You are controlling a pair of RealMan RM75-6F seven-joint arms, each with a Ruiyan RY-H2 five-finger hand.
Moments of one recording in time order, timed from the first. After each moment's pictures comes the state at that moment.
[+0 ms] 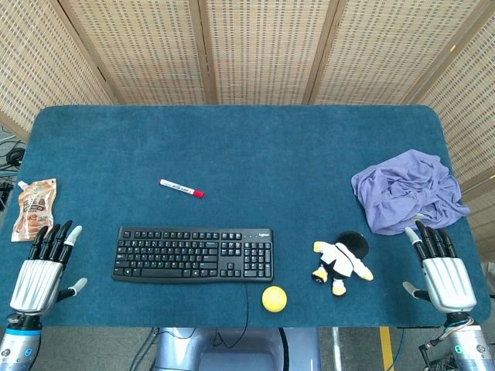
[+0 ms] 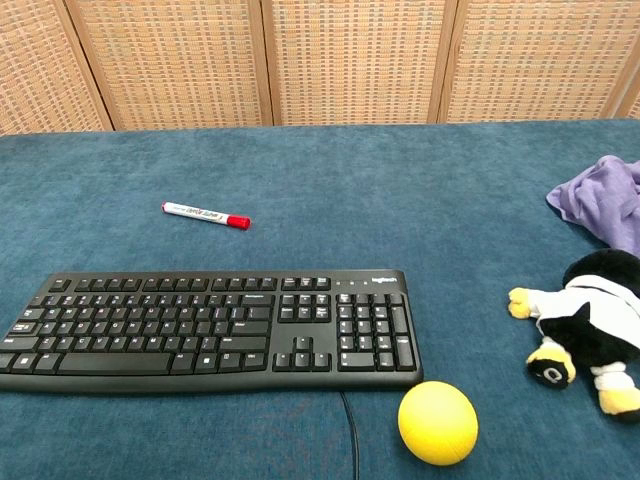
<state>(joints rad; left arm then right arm) -0.07 -1.32 0.01 -1.53 1.64 1.57 0.27 0.10 -1.16 0.03 -1.61 -1.52 1.44 -0.15</state>
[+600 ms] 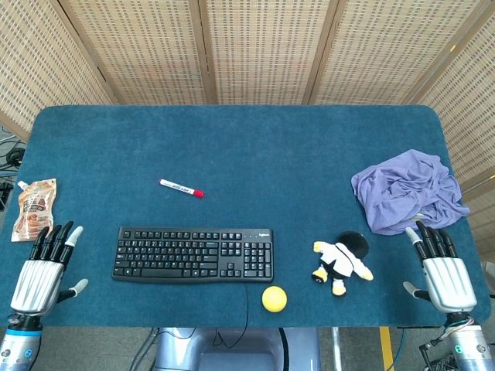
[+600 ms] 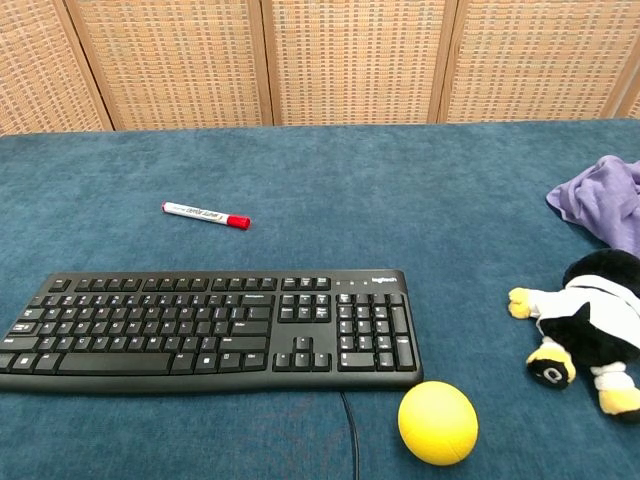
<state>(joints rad) -0.07 -1.31 0.01 -1.54 1.64 1.56 0.27 0.10 -1.15 0.03 -1.61 -1.52 1.44 -0.15</state>
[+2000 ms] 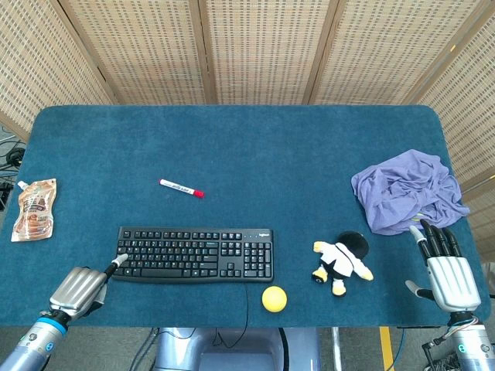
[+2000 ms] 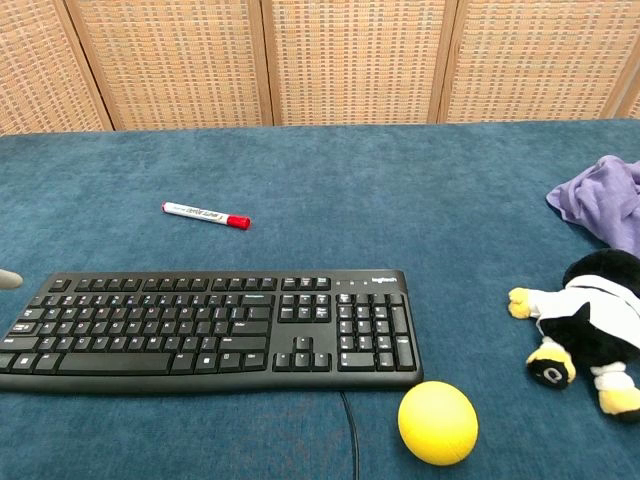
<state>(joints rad) -0.30 -1.00 0.08 -2.07 1.23 1.01 0.57 0.10 -1.14 0.04 -1.61 -1.51 1.44 -0.12</state>
